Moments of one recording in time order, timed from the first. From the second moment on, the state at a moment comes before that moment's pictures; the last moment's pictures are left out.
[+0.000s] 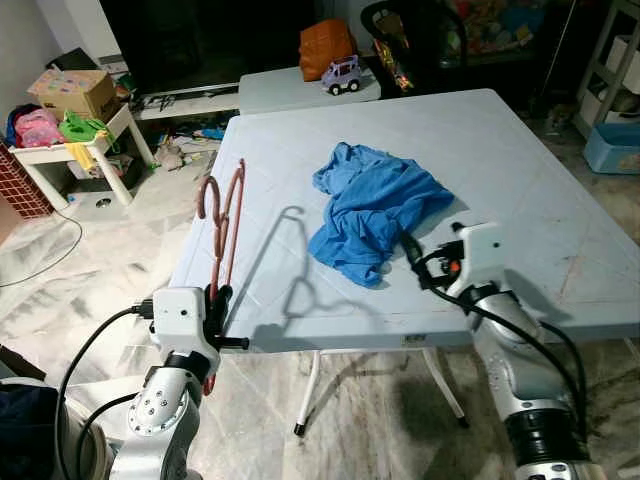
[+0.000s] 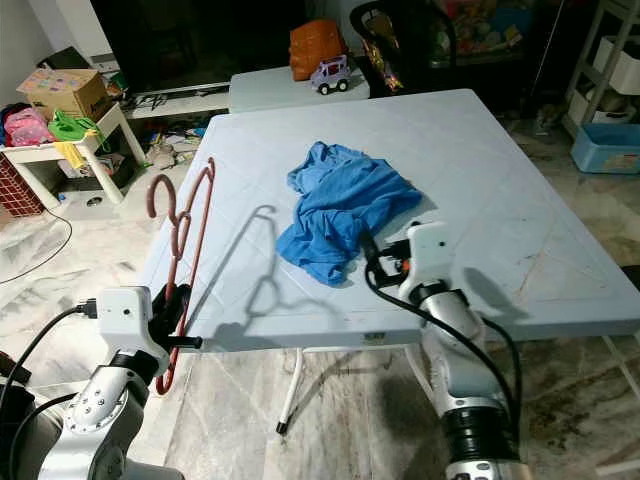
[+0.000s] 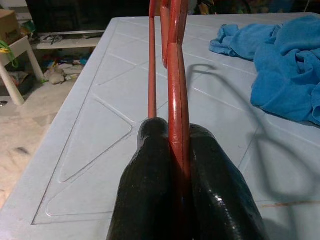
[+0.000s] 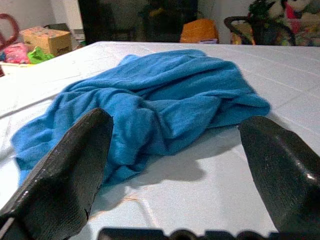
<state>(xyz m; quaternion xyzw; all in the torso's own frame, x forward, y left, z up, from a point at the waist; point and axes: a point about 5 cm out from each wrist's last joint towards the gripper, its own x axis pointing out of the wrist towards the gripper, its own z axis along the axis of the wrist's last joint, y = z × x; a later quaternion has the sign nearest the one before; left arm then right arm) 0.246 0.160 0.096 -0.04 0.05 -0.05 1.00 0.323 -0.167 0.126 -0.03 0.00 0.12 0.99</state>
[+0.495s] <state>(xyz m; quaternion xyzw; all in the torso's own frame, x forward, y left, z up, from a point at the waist) 0.251 0.157 0.101 -0.04 0.04 -0.06 1.00 0.323 -0.163 0.133 -0.02 -0.01 0.13 0.99</state>
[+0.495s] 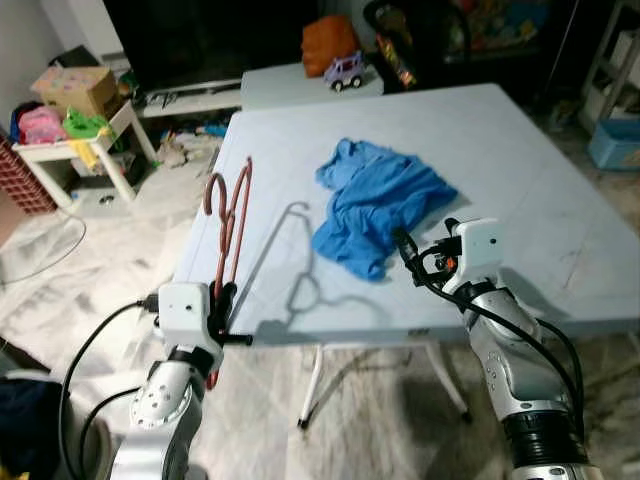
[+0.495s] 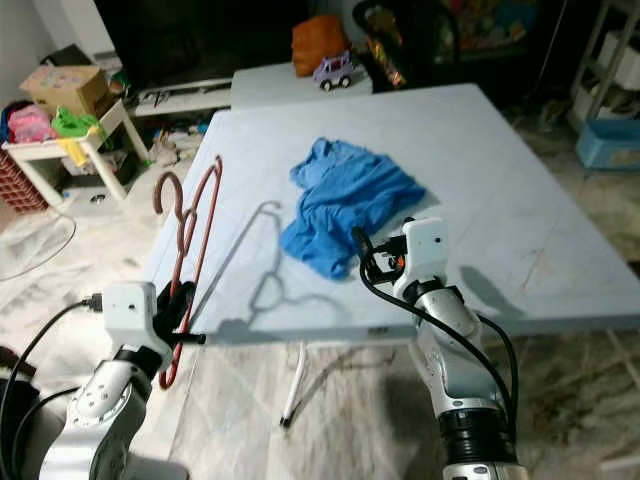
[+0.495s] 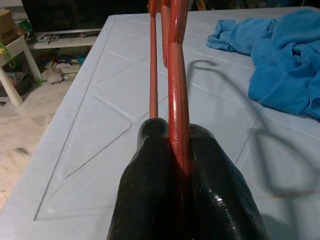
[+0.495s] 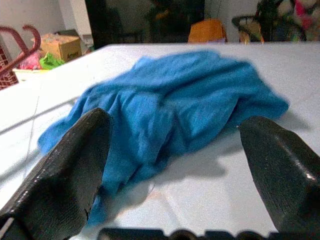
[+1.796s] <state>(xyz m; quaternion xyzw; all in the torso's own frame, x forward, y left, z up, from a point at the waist) 0.248 0.153 0.087 -0.04 0.08 -0.06 0.99 0.319 -0.155 0.126 0.00 0.01 0.15 0.99</state>
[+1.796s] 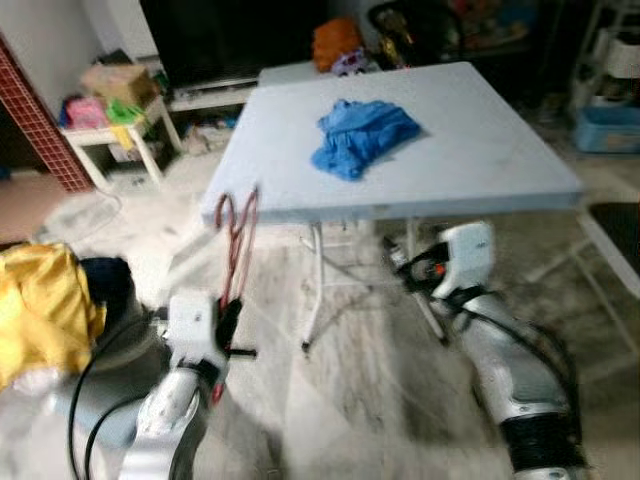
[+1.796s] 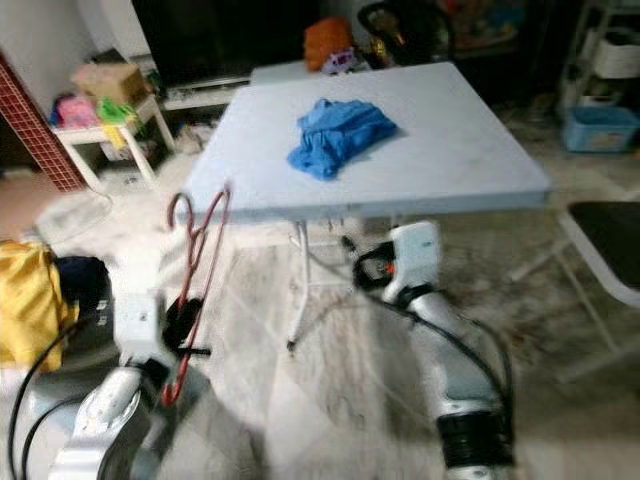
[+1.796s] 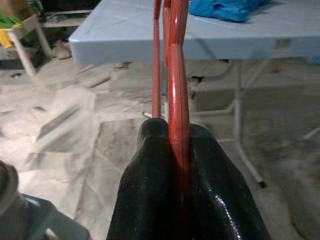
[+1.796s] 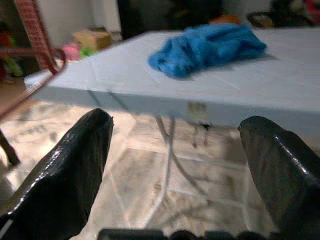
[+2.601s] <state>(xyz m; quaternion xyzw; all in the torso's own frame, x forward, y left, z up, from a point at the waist) 0.248 0.156 0.083 -0.04 0.09 -0.07 0.99 0.321 -0.151 0.127 -0.01 0.01 0.18 0.98</state>
